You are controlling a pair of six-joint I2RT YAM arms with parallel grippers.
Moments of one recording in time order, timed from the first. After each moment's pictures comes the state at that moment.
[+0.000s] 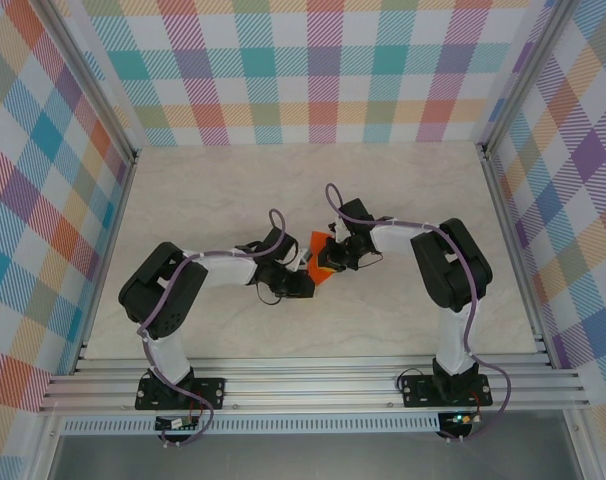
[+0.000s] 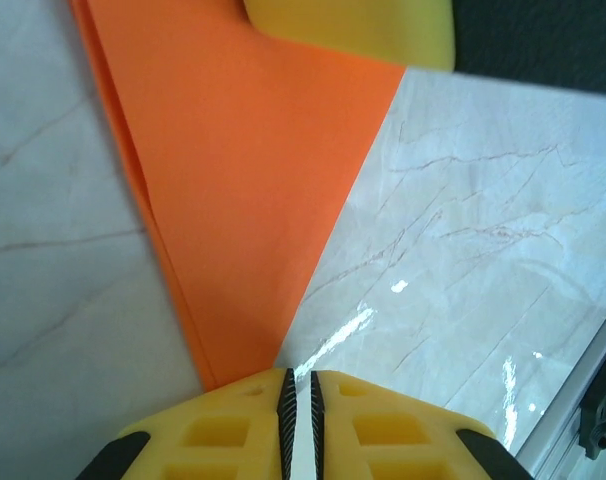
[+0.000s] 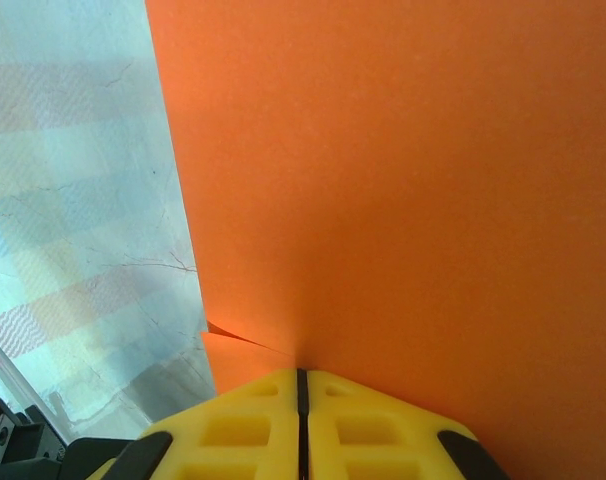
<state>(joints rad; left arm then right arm) -0.64 1.81 0.91 -0.22 0.53 -0.50 0.51 1.98 1.16 -0.34 -0.58 0.62</state>
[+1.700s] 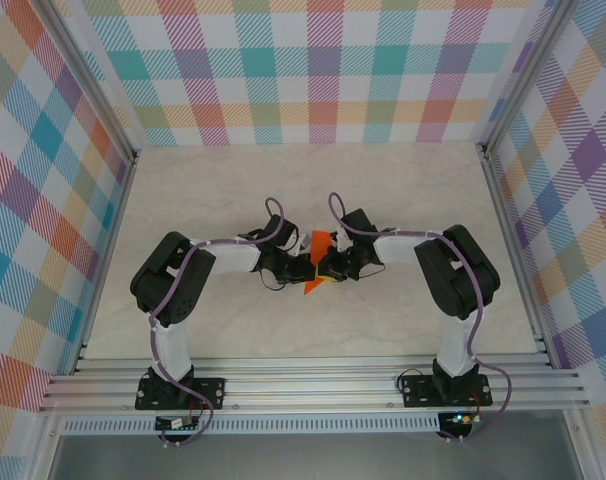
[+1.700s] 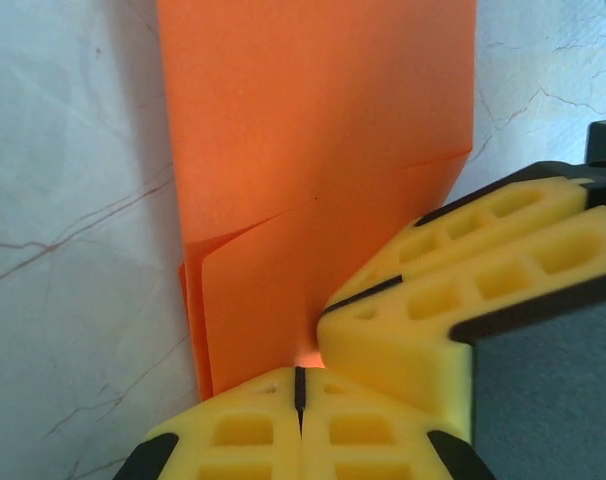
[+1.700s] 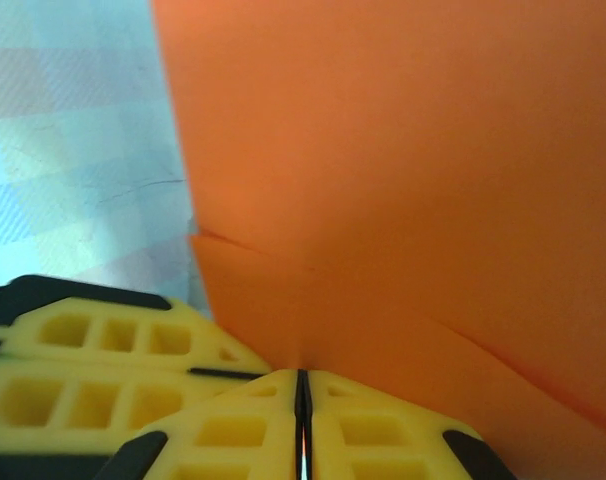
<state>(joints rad) -0.59 1.91 1.04 -0.19 0.54 -0.58 0.53 1.91 1.02 -0.24 -0.61 0.68</state>
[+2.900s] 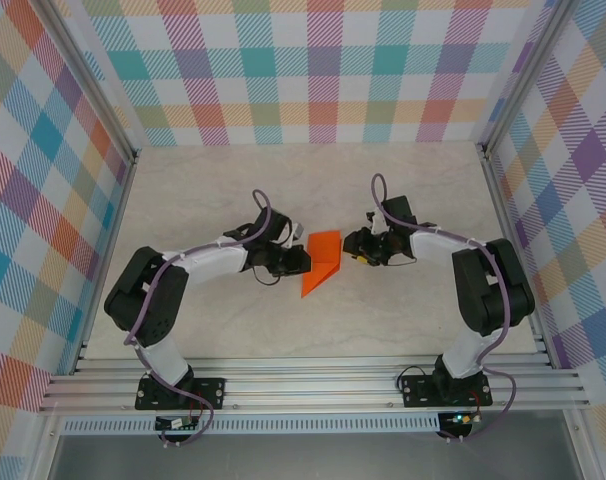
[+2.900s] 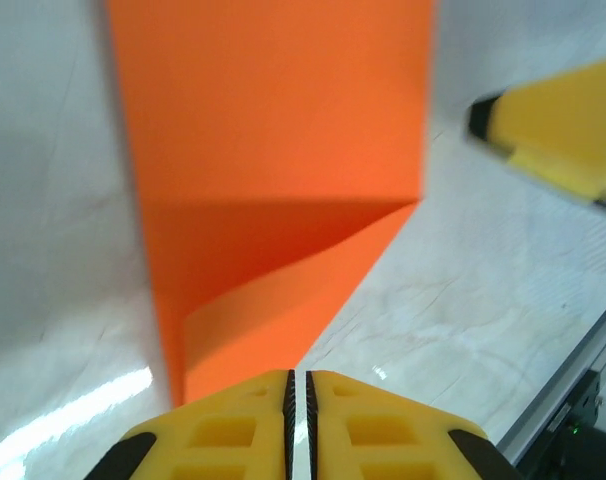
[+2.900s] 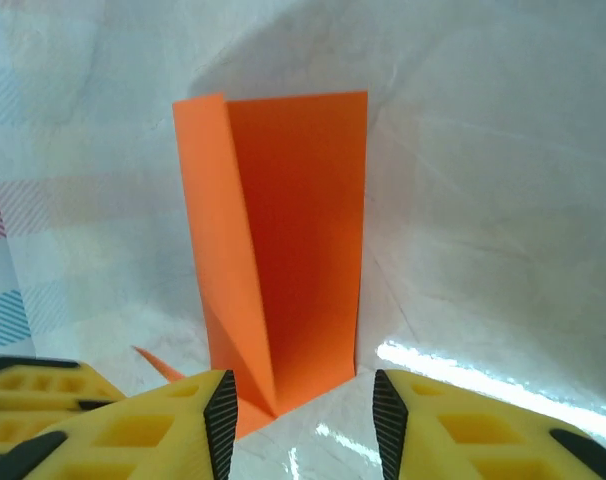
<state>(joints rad) -0.59 1.73 1.05 -0.28 0.45 -0.61 0.32 1.72 0.92 -0.23 -0.61 0.64</state>
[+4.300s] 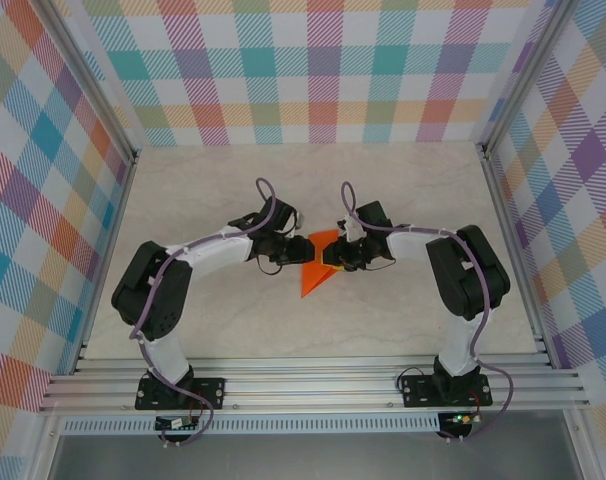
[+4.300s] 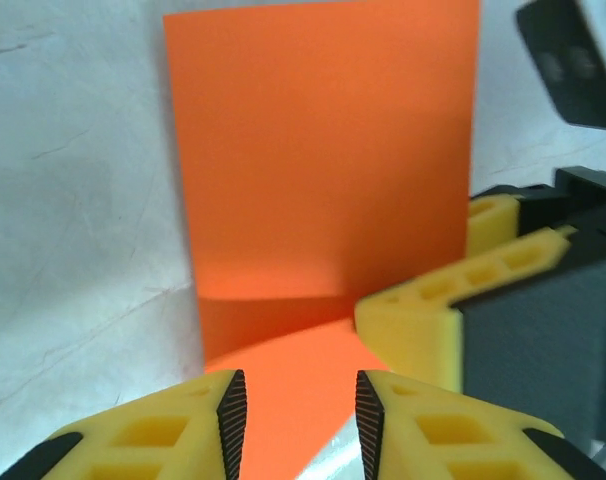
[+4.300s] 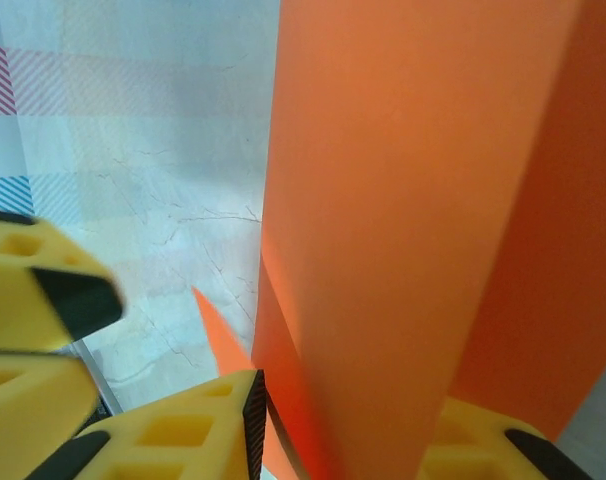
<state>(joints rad) -0.59 1.76 1.14 -0.37 0.32 -0.58 0.45 1.87 1.00 -0.17 -0.72 0.54</state>
